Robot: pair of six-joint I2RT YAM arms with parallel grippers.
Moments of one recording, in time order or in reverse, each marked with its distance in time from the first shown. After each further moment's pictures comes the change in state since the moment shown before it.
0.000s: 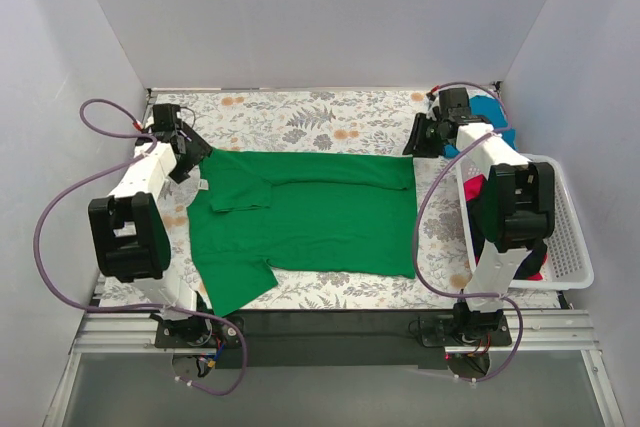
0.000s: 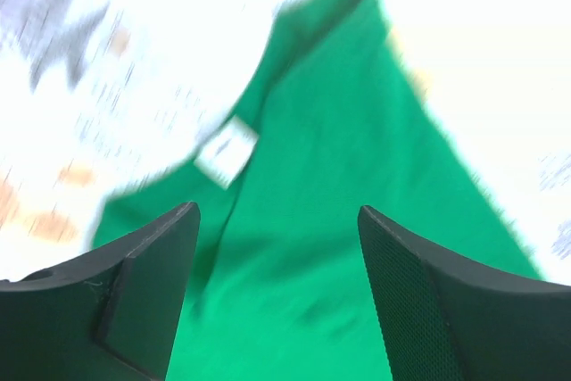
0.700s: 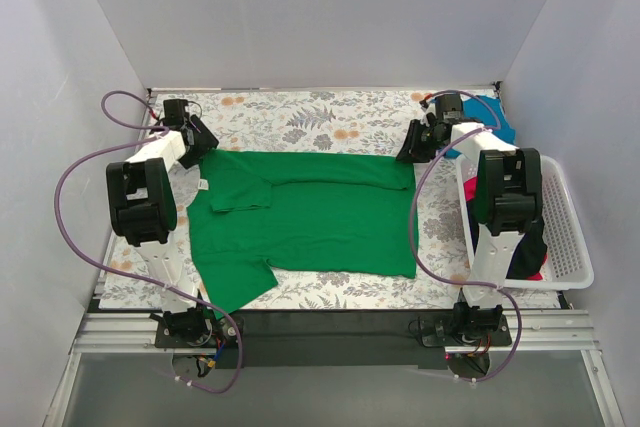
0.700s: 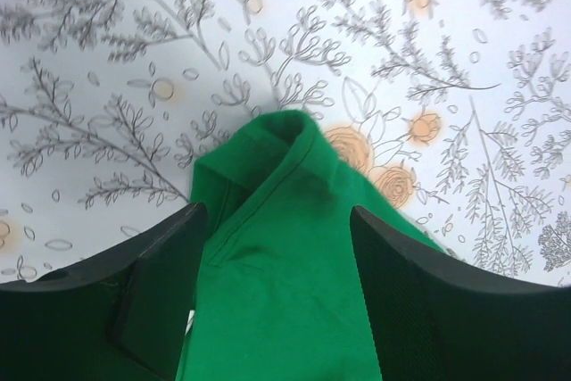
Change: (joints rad) left arm 0.024 0.345 0.175 0.248 0.069 0.098; right arm -0.026 0.159 0.085 0.037 -0.137 -0.002
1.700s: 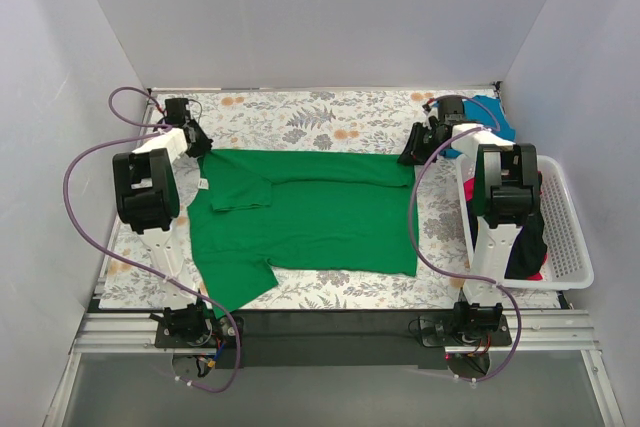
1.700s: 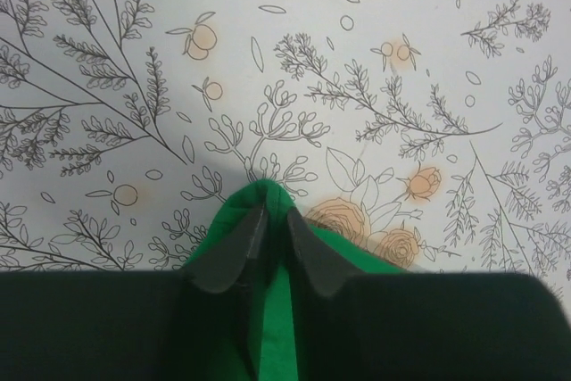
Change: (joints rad) left arm 0.013 0.138 0.093 0.107 0.055 0.123; right arm -0.030 0.078 0.014 0.035 -0.028 0.008
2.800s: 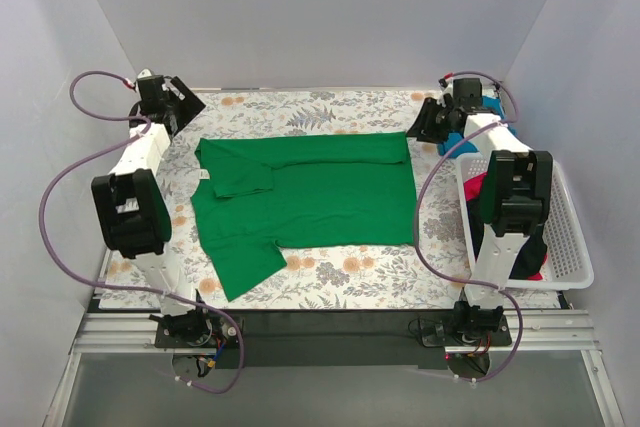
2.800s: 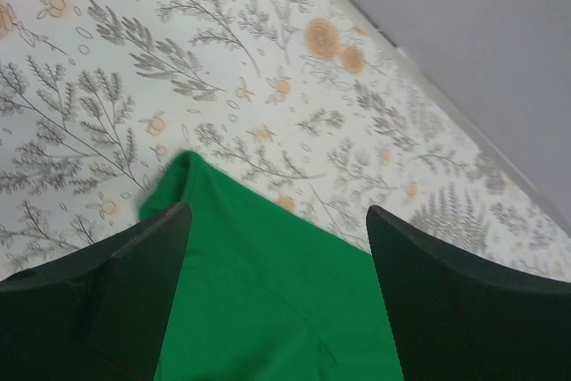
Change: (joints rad) left arm 0.037 -0.206 0.018 0.048 0.049 -0.112; right arm -0.035 -0.064 0.116 0.011 0.014 0.021
